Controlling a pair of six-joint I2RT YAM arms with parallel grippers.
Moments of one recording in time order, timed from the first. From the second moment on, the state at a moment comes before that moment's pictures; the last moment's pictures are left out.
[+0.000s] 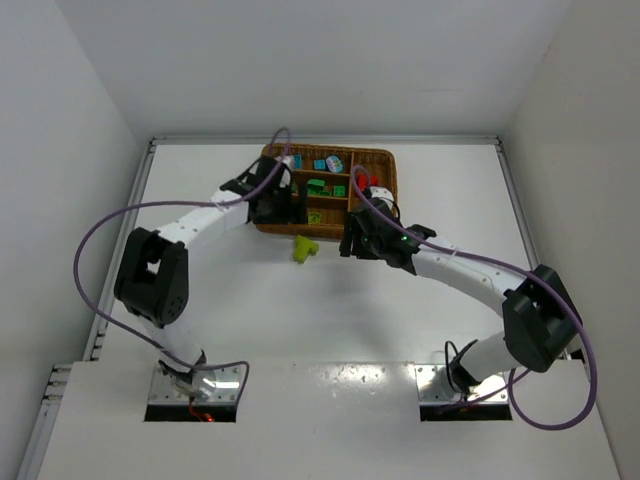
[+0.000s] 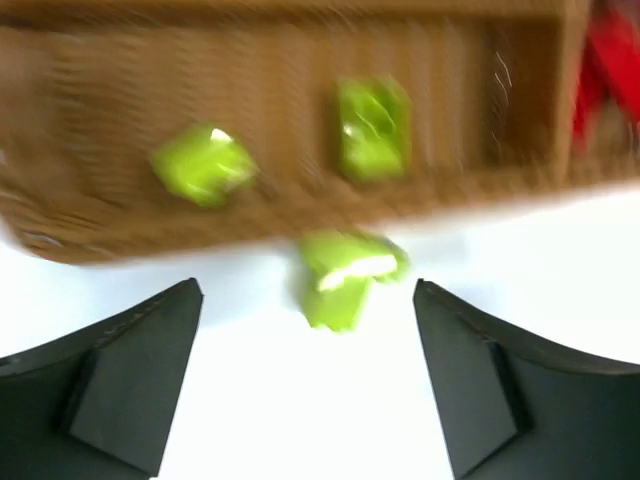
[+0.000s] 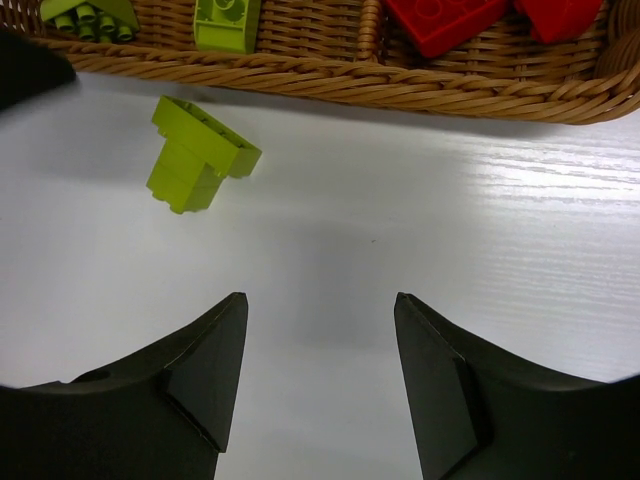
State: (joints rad) left arm -0.39 1.76 1.36 -0.48 0.03 -0.41; right arm 0.68 1.47 0.94 -0.27 0.21 0.65
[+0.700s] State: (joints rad) left arm -0.58 1.83 1.17 -0.41 -0.05 -0.30; right arm 0.68 1.47 0.94 -0.29 0.20 0.65
